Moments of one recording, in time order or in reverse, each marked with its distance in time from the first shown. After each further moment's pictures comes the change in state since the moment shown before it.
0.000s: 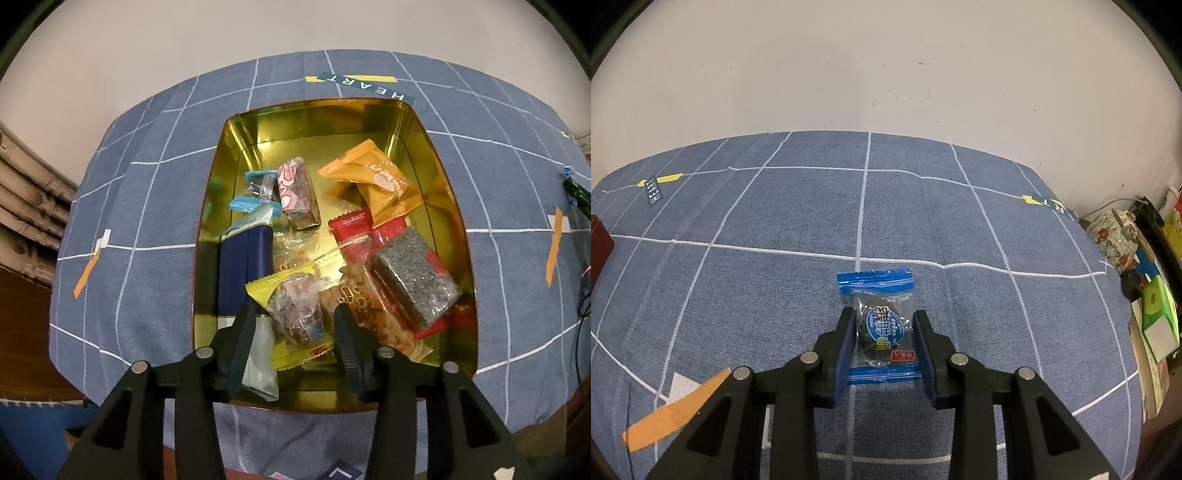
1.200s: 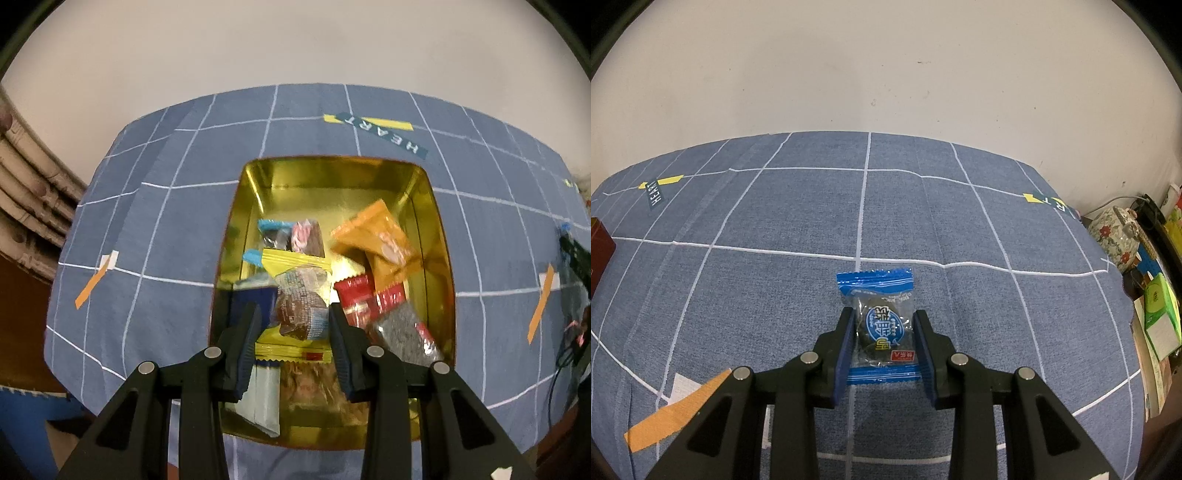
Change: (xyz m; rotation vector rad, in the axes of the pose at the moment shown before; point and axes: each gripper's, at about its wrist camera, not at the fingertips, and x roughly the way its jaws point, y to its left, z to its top) left arm -0.012 0.010 0.035 -0.094 -0.055 -0.025; right arm 0.001 -0.001 -0.001 0.010 0.000 0.006
